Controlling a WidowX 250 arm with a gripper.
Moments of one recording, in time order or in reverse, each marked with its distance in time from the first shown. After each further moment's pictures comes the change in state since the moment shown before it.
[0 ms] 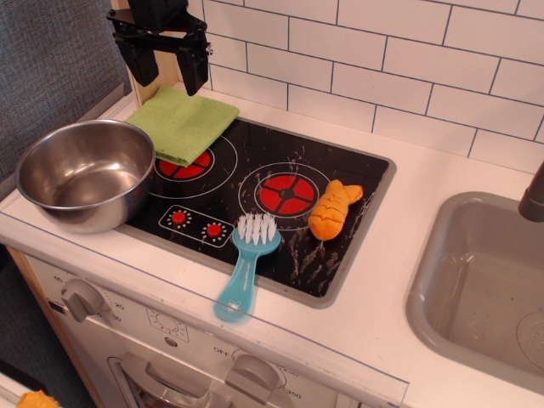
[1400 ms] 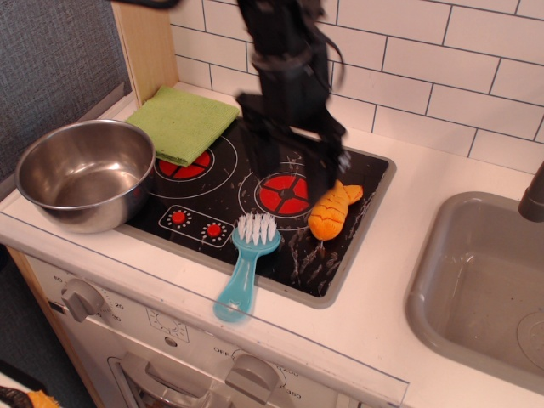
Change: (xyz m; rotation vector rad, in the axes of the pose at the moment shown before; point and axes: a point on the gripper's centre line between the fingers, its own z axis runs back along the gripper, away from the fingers) arm -0.069 -0.169 -0.018 -0.097 0.108 -0.301
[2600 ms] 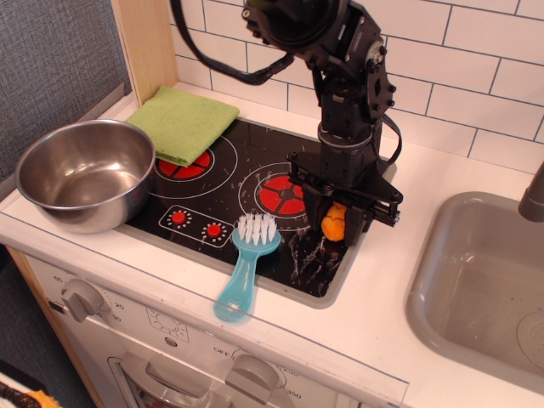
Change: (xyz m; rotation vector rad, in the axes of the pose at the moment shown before) arm 0.029 -0.017 -0.057 0.093 -0.042 0.101
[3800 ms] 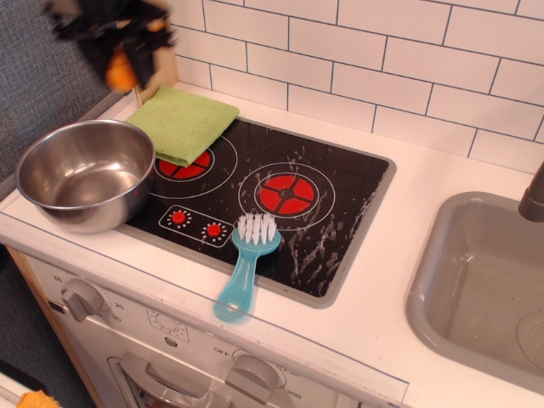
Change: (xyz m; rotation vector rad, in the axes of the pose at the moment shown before) arm -0.060 0.201 0.119 0.079 -0.132 0.403
